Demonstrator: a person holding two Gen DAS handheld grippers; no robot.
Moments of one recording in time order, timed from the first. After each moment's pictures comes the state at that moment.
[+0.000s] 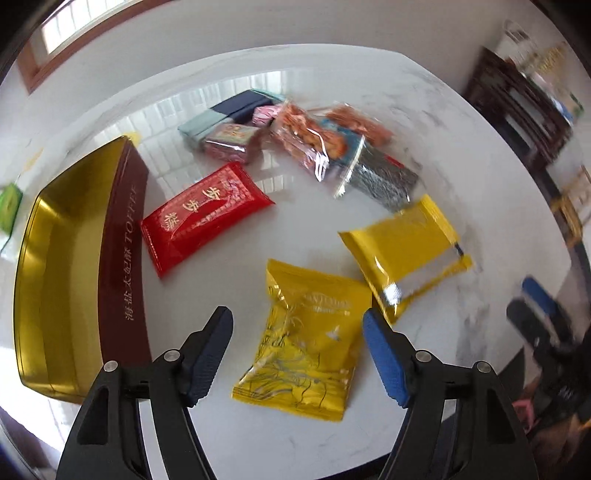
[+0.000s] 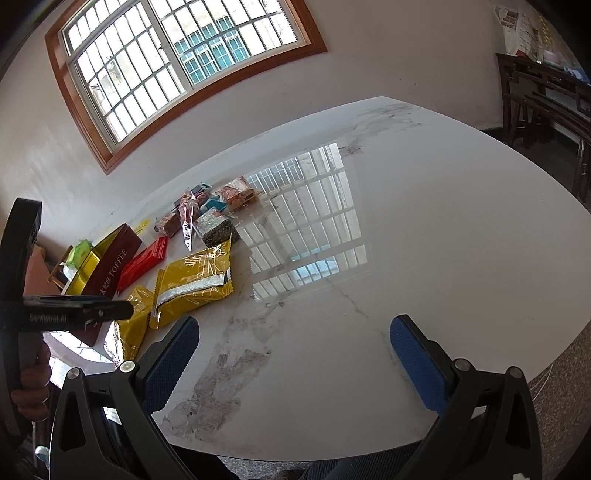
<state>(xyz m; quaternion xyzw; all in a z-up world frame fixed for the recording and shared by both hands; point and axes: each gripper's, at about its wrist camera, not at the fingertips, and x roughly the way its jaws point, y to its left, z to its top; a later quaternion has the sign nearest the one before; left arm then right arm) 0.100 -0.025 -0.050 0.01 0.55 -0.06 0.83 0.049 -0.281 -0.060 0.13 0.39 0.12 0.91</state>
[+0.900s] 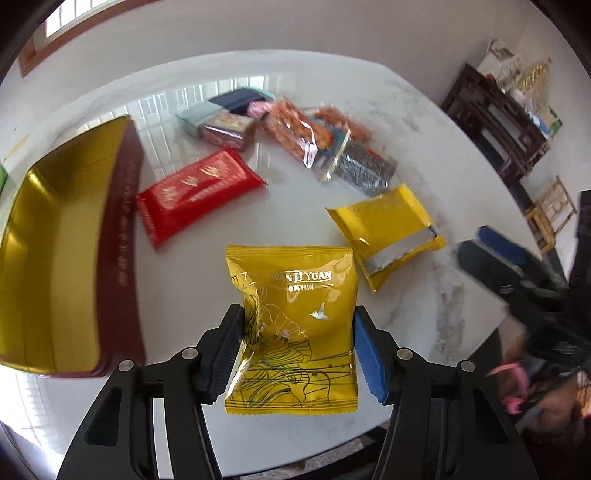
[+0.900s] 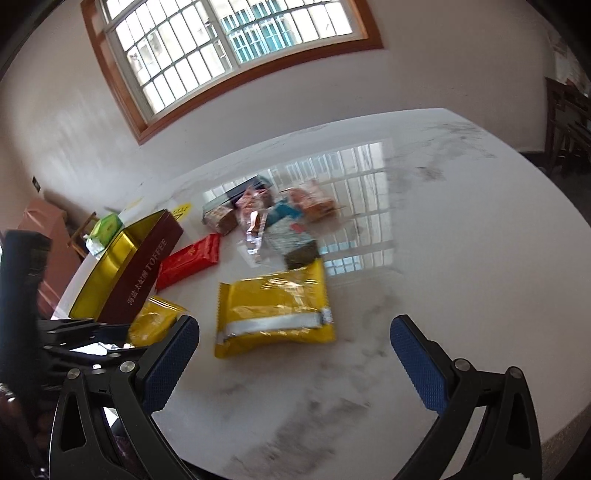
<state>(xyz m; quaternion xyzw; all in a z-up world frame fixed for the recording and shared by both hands) 0.055 -0.012 -0.038 -0.04 0.53 -0.10 0.84 0.084 -0.205 -0.030 0.08 0.40 0.19 0.89</state>
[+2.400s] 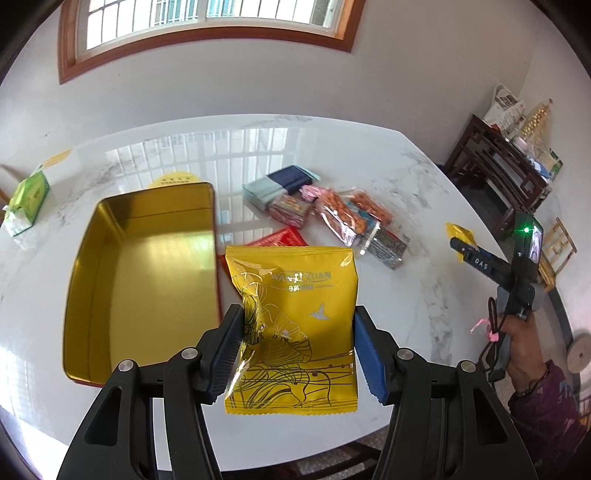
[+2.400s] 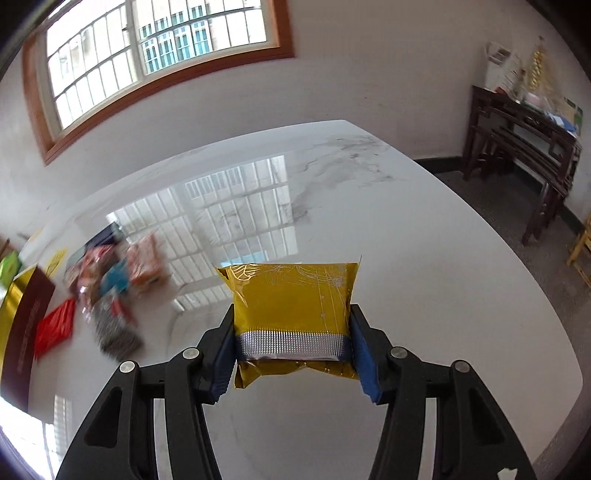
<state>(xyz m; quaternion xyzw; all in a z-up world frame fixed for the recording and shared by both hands) 0.046 0.061 0.035 -0.07 0.45 -0.07 0.89 0.169 -0.295 -0.042 0.05 0.39 0.00 0.92</state>
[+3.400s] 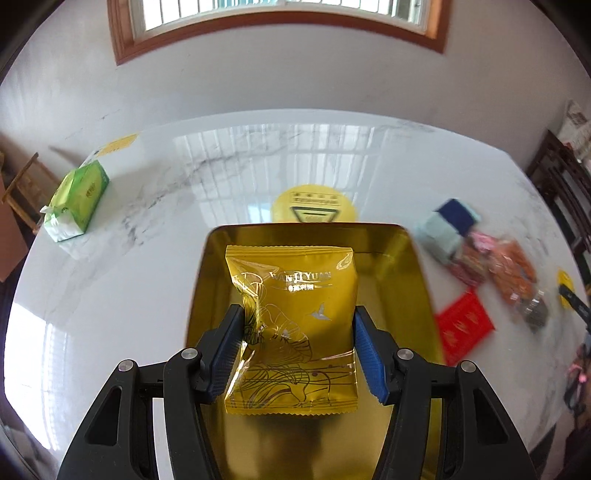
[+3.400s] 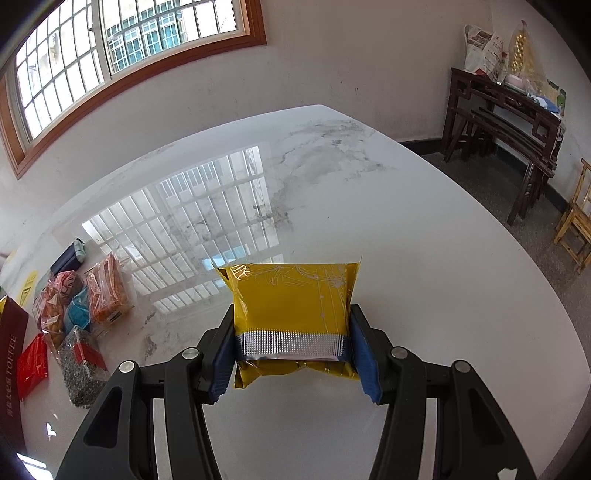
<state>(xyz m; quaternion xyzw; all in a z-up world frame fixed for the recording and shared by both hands) 0.151 0.203 -0.012 -0.05 0.48 0.07 0.88 0.201 -0.294 -0.057 0.07 0.42 -0.05 0.90</state>
